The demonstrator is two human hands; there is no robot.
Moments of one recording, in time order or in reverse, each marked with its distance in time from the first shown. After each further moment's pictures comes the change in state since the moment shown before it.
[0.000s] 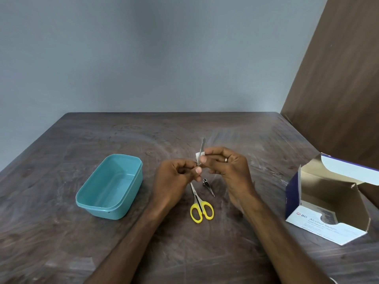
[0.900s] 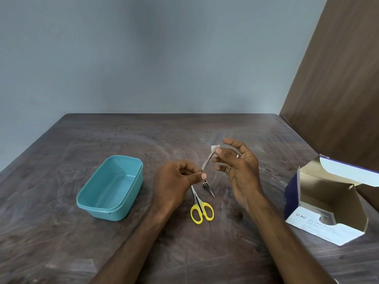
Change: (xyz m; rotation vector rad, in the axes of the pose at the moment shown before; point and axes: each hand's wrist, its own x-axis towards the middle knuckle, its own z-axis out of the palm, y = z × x) left_hand -0.002 0.004 0.002 0.089 0.034 -0.073; right_hand 0.010 0.002 -0.014 0.253 0.129 -0.015
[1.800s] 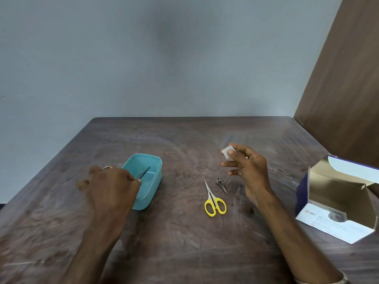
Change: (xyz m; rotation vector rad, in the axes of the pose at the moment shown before) left_hand -0.044 -0.011 -0.119 1.149 0.476 -0.257; right_hand 0.000 0.007 -0.002 -0.136 0.023 0.028
